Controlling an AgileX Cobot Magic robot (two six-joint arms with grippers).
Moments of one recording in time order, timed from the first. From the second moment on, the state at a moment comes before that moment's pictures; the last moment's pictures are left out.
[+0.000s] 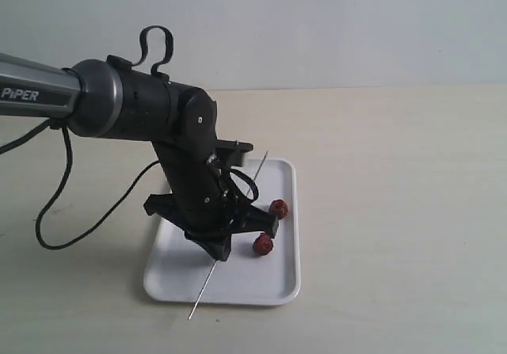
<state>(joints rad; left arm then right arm) -0.70 2.10 -1.39 -0.17 0.84 -0.22 -0.12 0.01 0.00 -0.08 0.22 0.17</state>
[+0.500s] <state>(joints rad) -0.59 1.65 -1.32 0.32 1.00 -0.09 -0.12 0.01 0.00 -0.08 0.22 0.17</state>
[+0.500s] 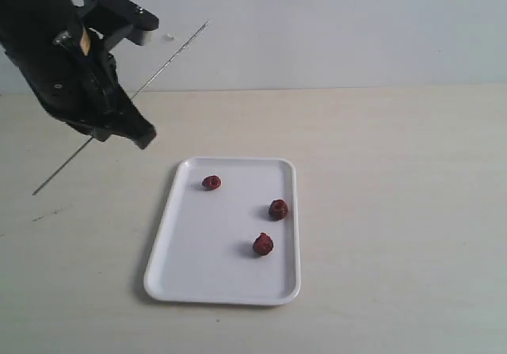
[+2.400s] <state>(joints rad) -0.26 1.63 -1.11 -0.04 0.87 0.91 0.18 1.54 -1.33 0.01 1.02 -0.23</state>
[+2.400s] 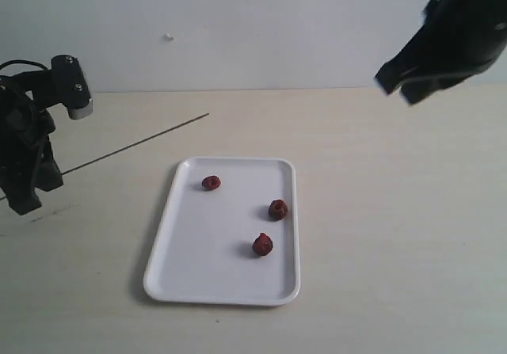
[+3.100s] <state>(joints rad) -0.25 1.63 -1.11 0.03 0.85 0.91 0.46 2.12 -1.64 0.00 1.07 -0.29</state>
